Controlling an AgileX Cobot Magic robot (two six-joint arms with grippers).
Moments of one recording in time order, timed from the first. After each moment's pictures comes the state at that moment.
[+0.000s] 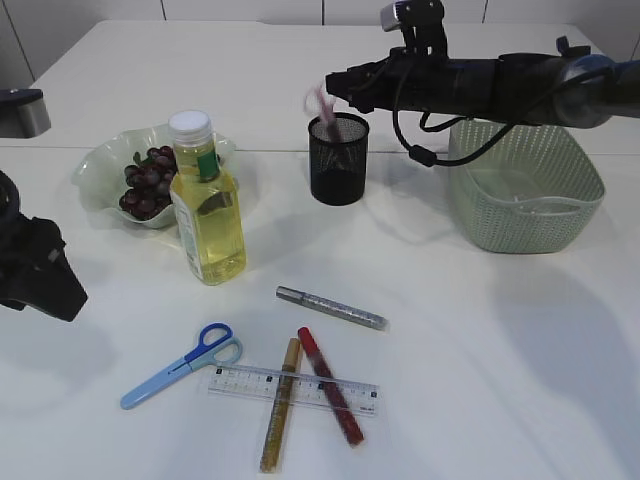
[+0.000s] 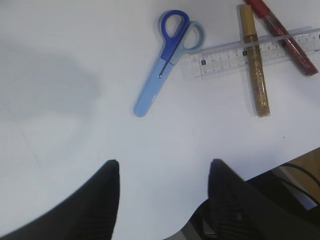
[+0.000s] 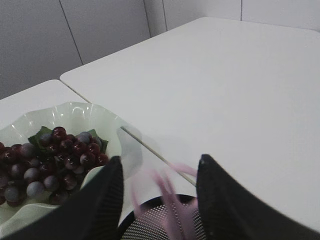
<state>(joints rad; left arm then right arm) -0.29 1.39 -1.00 -0.24 1.01 0.11 0.15 2.41 -1.93 1.78 0.68 -1.91</state>
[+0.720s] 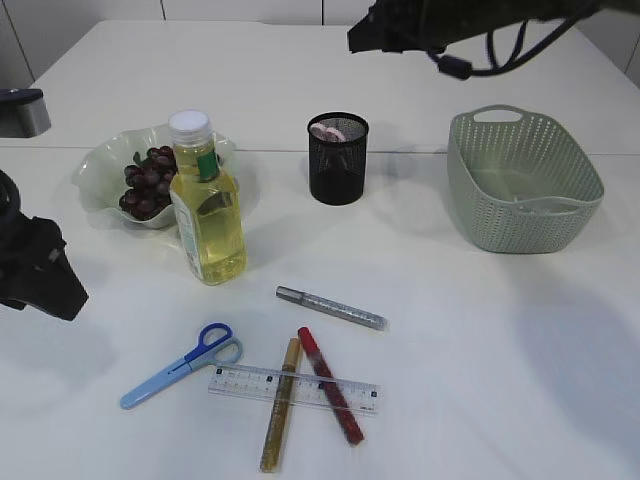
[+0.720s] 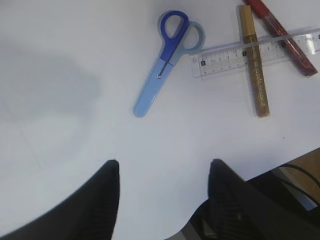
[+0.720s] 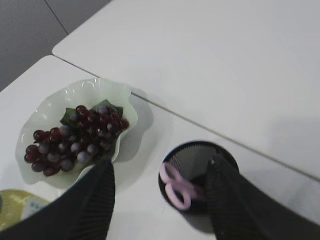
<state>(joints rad) -0.29 1.39 -1.00 -0.24 1.01 0.11 0.15 2.14 -1.94 0.95 0.69 -0.92</state>
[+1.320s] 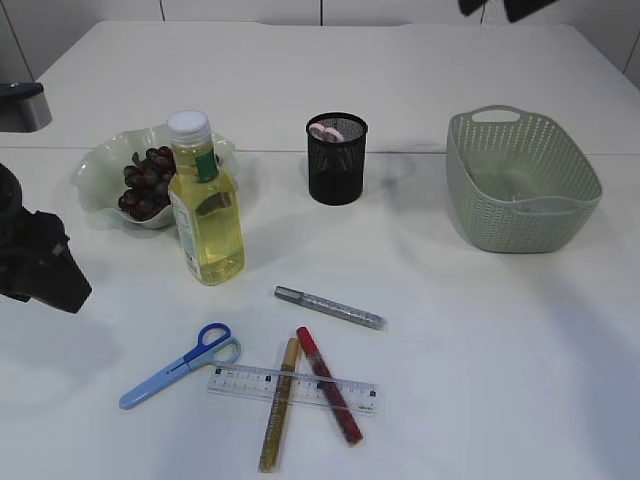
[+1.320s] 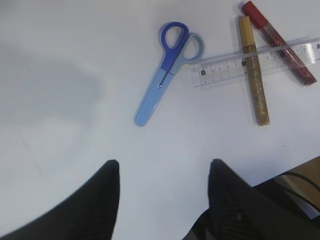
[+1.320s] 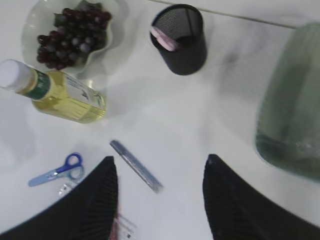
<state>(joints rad) -0.29 1.39 -1.00 -0.24 0.98 0.12 0.15 1.73 -1.89 0.35 1.24 -0.16</state>
